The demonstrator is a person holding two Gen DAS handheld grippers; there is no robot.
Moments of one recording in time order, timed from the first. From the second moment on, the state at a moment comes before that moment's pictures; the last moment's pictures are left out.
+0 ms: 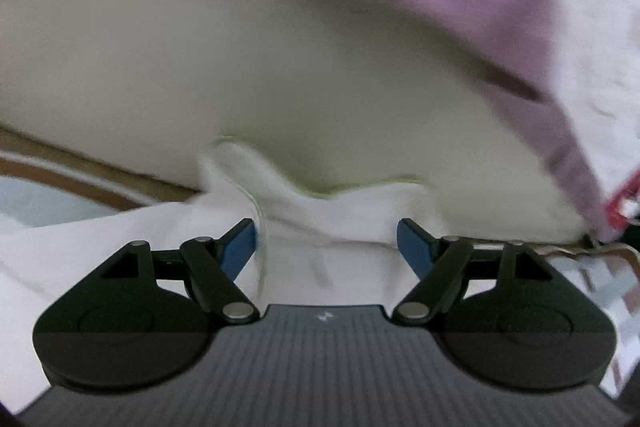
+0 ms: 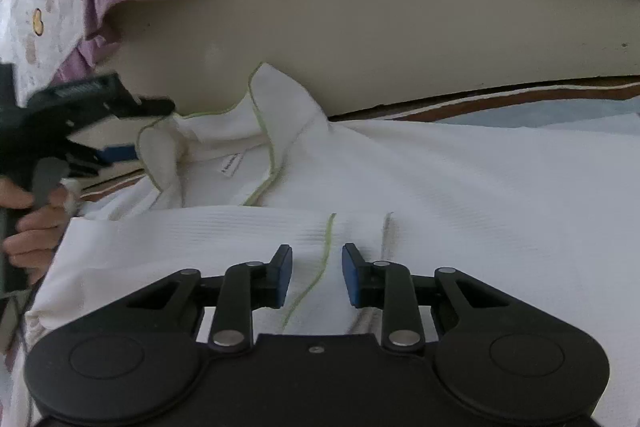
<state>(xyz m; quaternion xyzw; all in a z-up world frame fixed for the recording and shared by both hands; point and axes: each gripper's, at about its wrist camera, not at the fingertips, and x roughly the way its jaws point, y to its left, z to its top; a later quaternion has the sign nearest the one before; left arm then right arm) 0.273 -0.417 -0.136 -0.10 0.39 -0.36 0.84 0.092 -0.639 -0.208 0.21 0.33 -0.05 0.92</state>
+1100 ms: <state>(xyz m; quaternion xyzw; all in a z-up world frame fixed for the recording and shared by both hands) 0.274 -0.519 -0.185 0.10 0.37 -0.23 0.89 0.092 -0.658 -0.215 0.27 0.33 -0.04 0.90</state>
